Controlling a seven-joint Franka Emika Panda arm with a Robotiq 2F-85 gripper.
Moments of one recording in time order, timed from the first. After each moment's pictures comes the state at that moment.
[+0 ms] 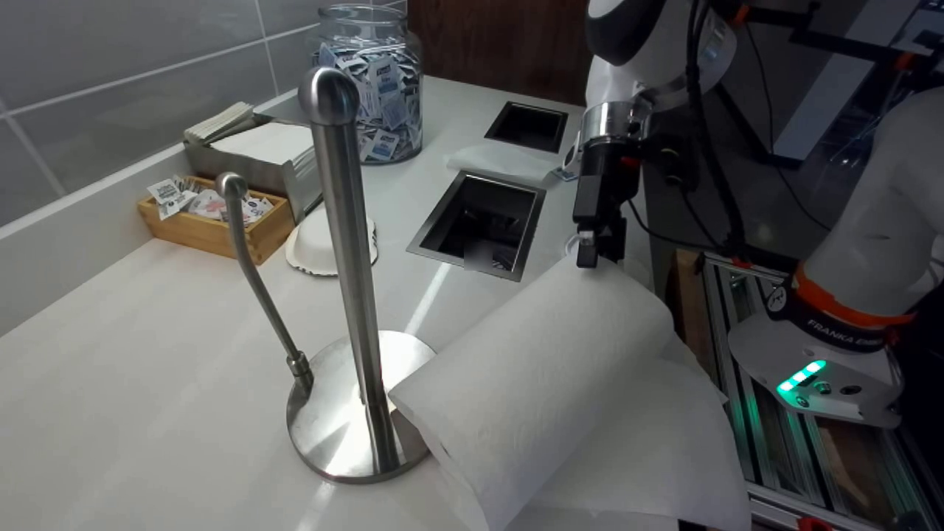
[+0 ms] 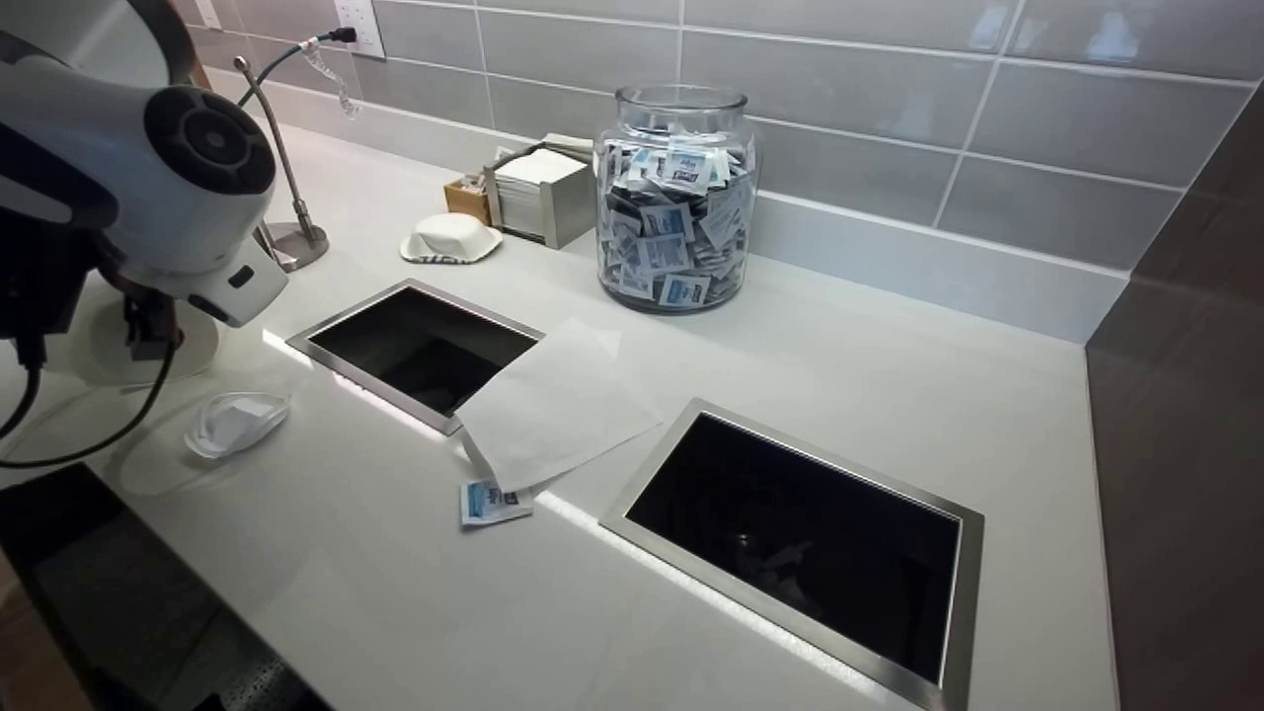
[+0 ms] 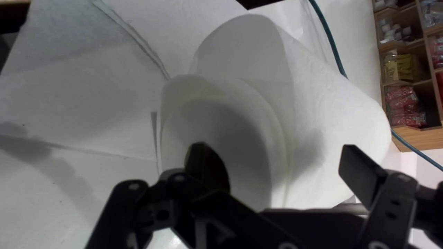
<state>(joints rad) -0.04 -0.17 -0.13 -2.75 0.92 1.94 -0.49</state>
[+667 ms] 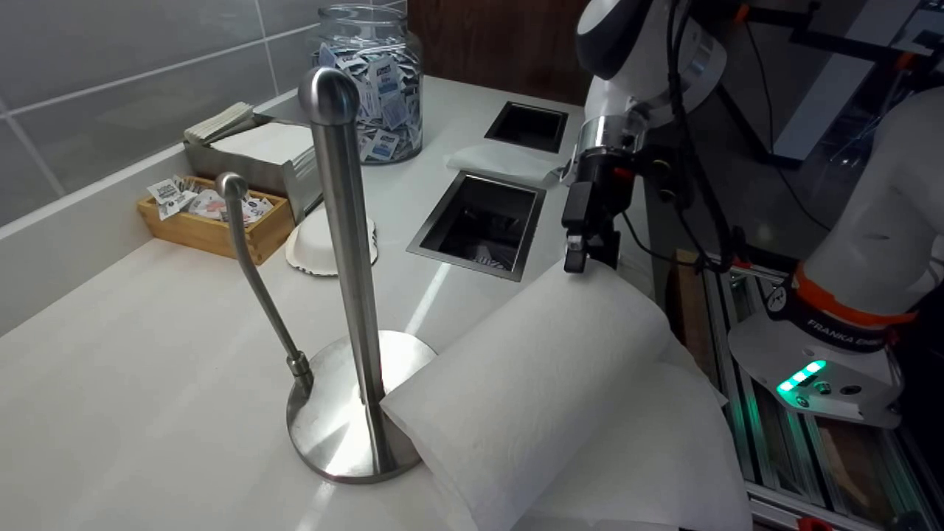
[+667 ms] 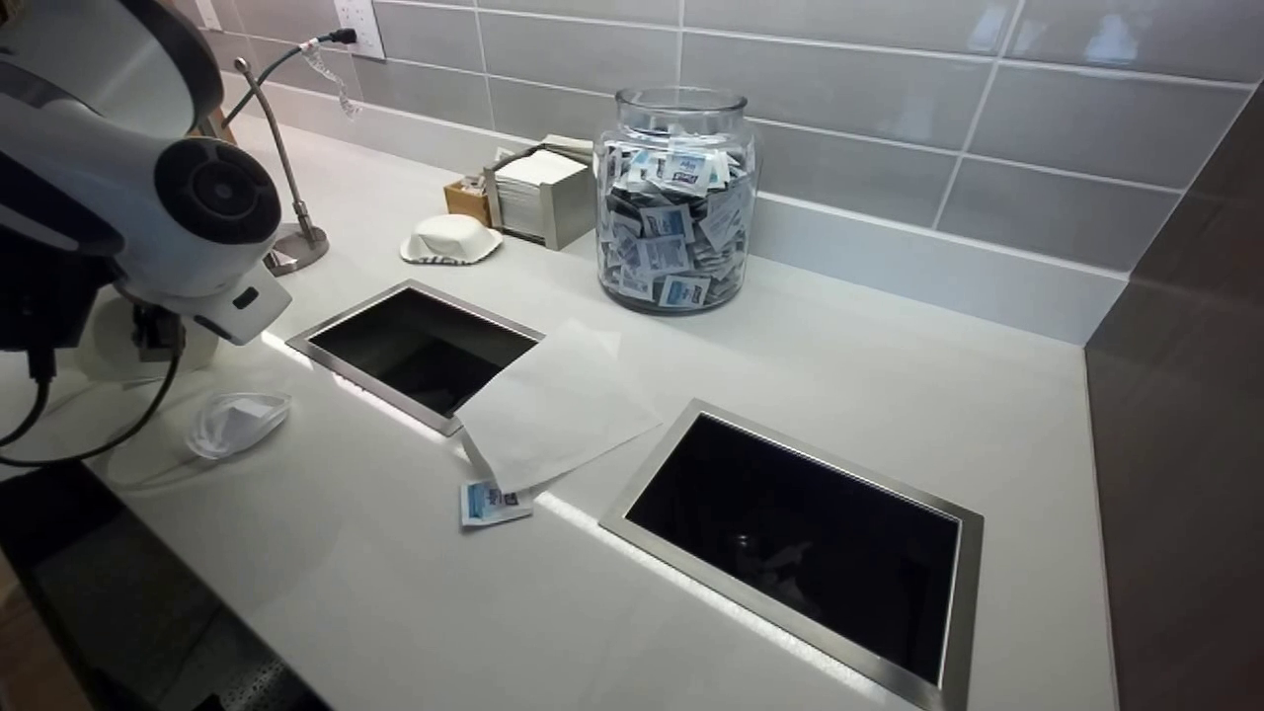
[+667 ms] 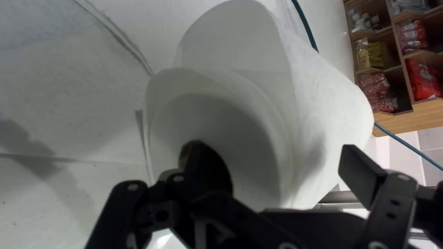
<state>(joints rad) -0.04 -0.11 -0.13 -2.75 1.05 1.94 -0.56</state>
